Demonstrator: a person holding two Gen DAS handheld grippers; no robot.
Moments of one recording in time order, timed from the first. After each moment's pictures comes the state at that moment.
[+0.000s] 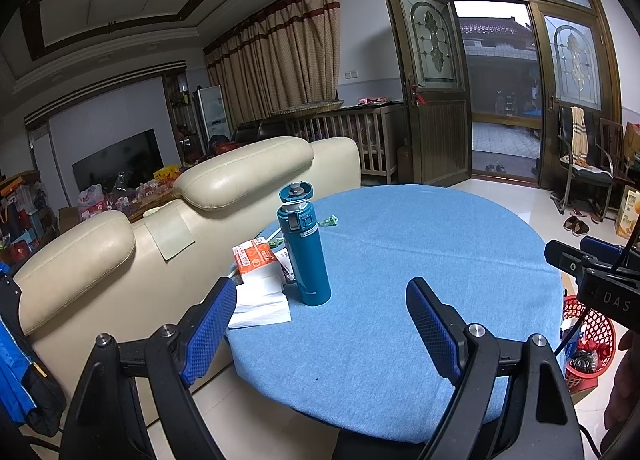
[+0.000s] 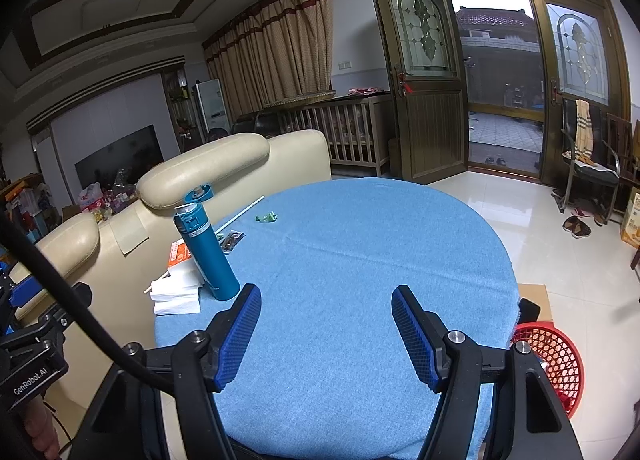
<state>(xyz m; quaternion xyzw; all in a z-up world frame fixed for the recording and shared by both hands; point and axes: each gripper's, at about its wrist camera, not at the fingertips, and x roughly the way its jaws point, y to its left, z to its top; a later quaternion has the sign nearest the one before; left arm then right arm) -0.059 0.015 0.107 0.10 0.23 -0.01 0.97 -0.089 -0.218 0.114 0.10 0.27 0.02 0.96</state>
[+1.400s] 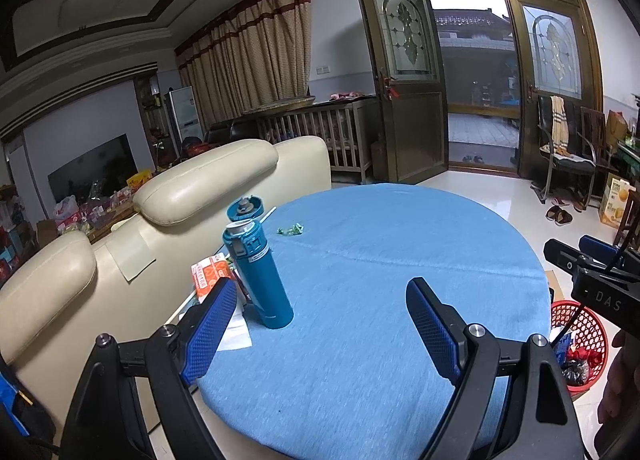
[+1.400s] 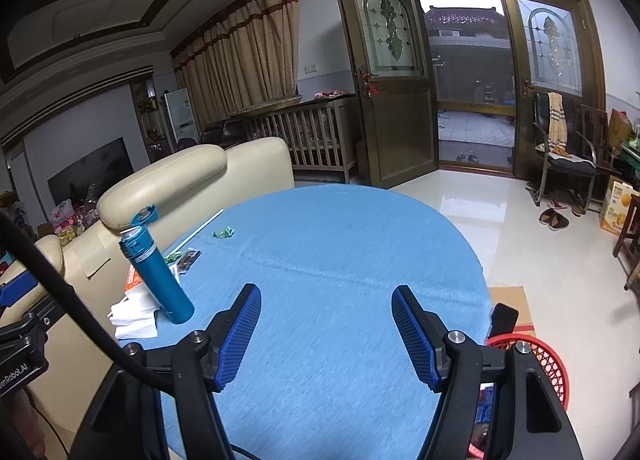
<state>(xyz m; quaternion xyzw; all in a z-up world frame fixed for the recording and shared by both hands) -0.012 -0.038 0.107 0.12 0.25 -0.06 0.96 -0.046 -0.269 0.110 0.11 0.26 -0.04 0.96</state>
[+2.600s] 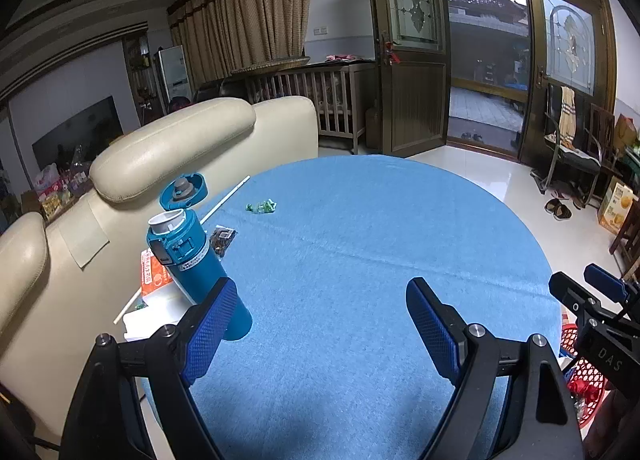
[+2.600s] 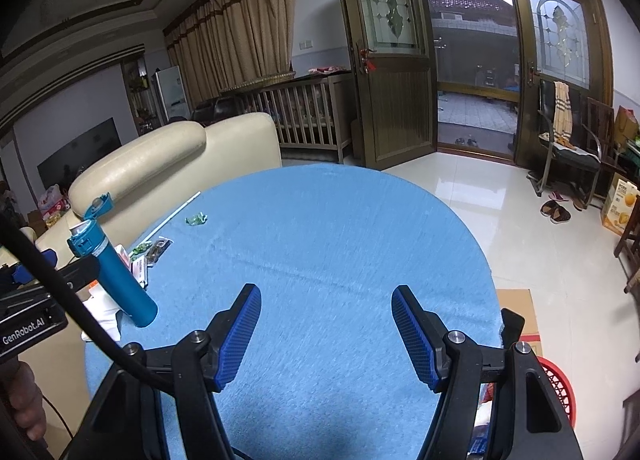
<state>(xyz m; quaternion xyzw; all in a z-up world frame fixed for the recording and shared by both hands) 0.092 -0.081 0.070 0.09 0.32 -0.06 0.94 0.045 -0.292 0.072 0.10 0.31 -0.04 0.94</state>
